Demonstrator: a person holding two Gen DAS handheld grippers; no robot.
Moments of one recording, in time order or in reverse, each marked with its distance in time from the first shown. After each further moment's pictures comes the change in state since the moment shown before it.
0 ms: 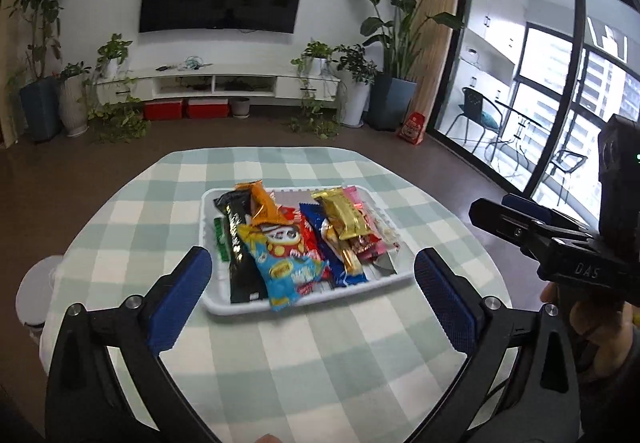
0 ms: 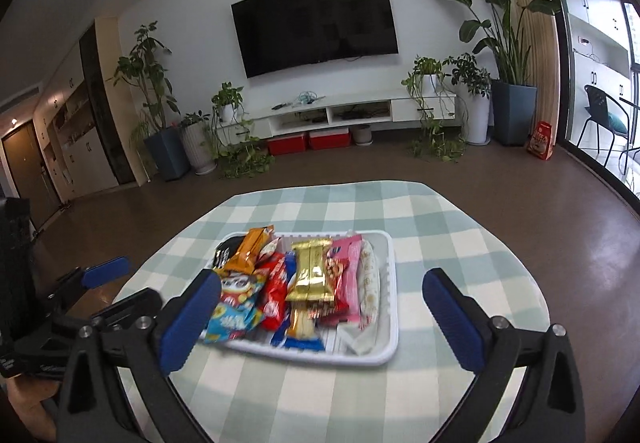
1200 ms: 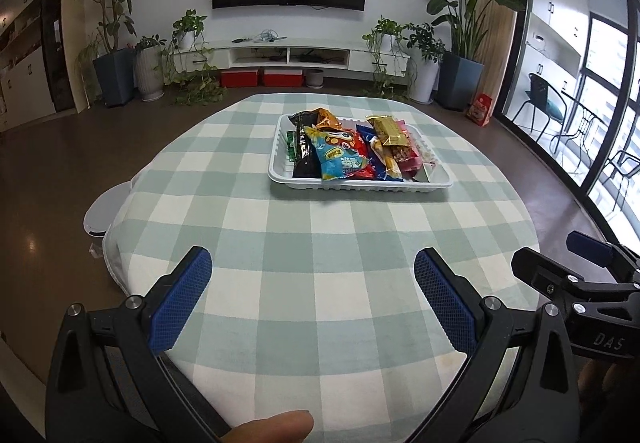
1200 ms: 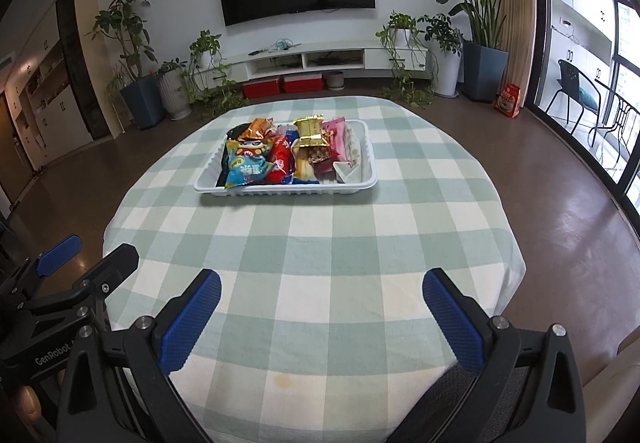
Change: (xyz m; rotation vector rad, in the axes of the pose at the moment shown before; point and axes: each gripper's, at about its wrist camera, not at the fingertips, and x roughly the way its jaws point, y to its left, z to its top) left arm -0.081 -0.032 -0.094 -0.063 0.096 0.252; right arm -0.089 0.041 -0.097 -0.011 0.208 -0.142
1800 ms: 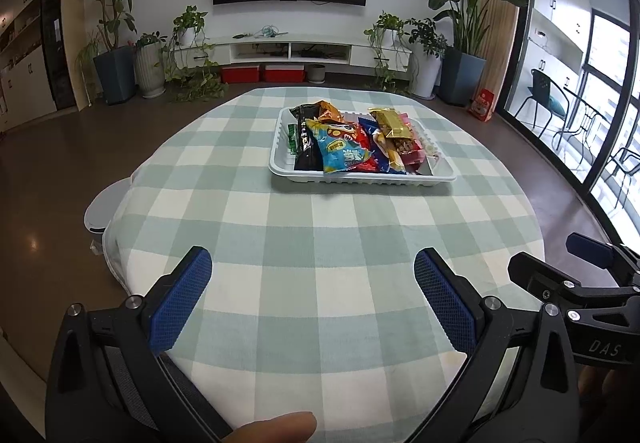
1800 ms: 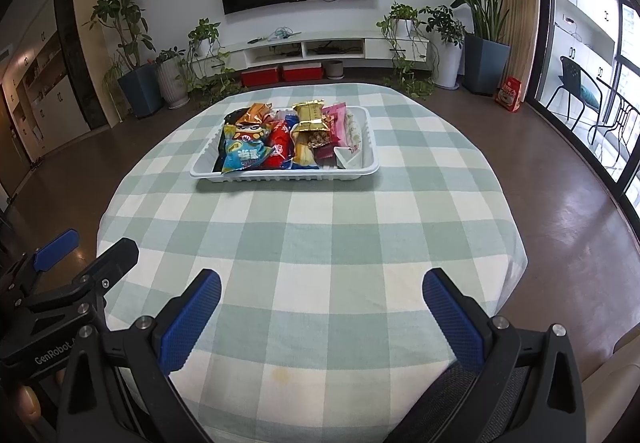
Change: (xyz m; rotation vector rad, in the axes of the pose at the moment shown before) left arm 0.006 0.002 -0.003 0.002 0.010 0.003; right arm 0.006 0.003 -0.002 -0.004 0.031 -0.002
